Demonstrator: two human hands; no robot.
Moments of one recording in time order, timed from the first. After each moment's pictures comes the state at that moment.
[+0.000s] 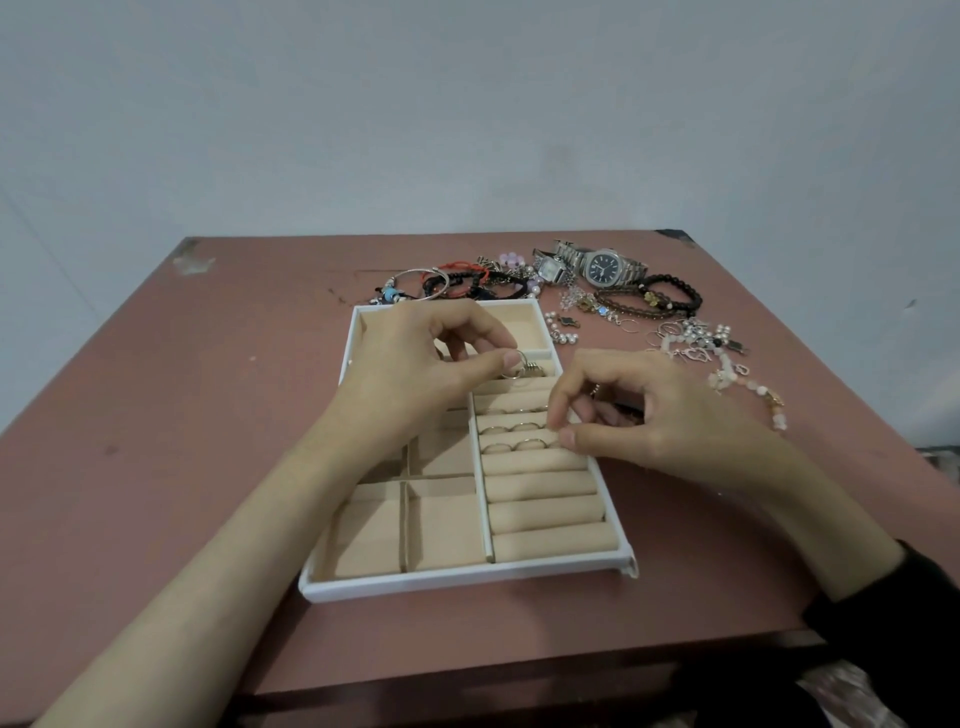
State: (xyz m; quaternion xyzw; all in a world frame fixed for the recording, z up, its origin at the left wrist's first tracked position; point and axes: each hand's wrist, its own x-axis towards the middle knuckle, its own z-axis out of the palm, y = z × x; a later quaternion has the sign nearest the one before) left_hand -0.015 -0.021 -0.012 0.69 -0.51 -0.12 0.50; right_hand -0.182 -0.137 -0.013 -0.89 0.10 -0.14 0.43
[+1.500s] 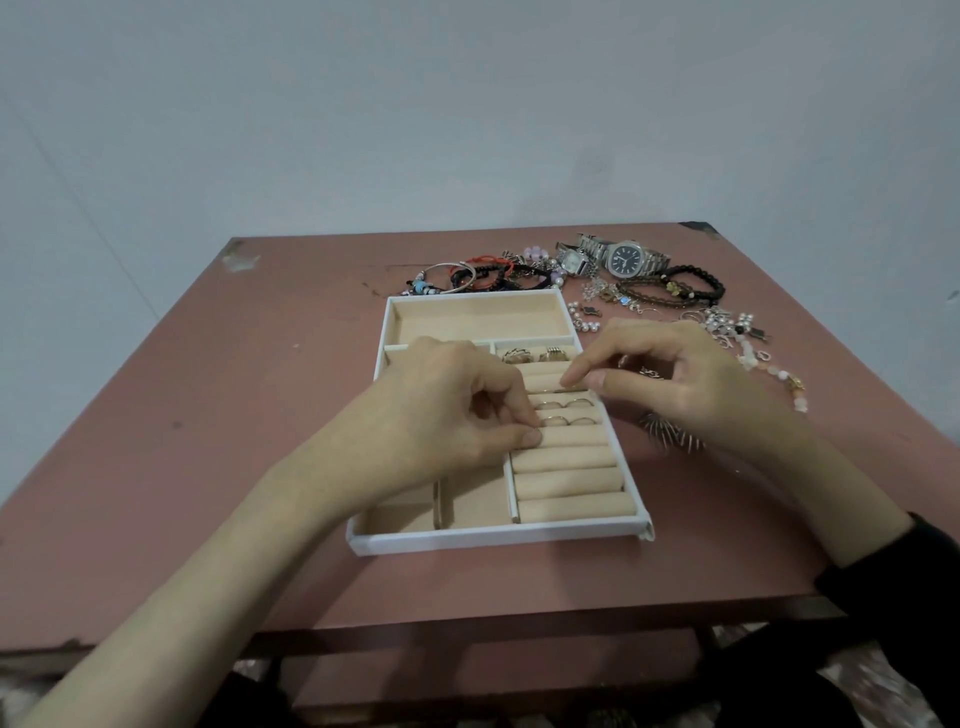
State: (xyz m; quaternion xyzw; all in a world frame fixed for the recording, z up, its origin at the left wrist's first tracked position) left_hand -0.040 0.023 0.008 0.72 -0.62 -0.11 0.30; right_hand -0.181 -0.139 -0.017 -0.87 0.08 -0.22 0.44
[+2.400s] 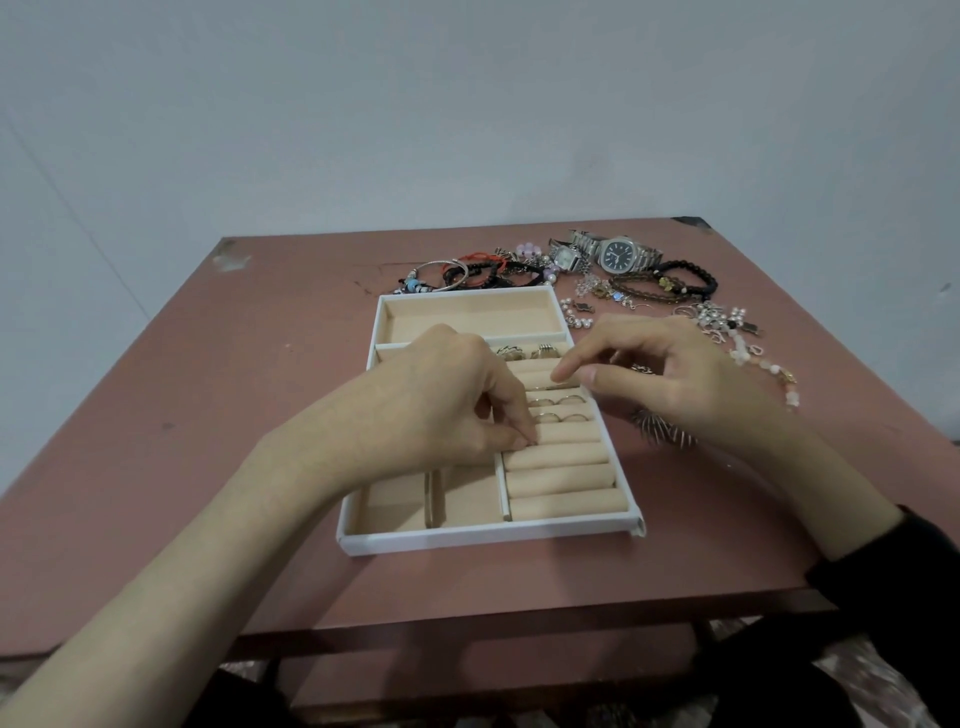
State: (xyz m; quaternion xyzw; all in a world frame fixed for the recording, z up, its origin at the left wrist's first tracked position) left_hand -0.039 0.014 0.017 0.72 -0.66 -0.12 0.18; right_hand -0.181 -0.138 -0.015 -0.86 0.08 -0.23 0.44
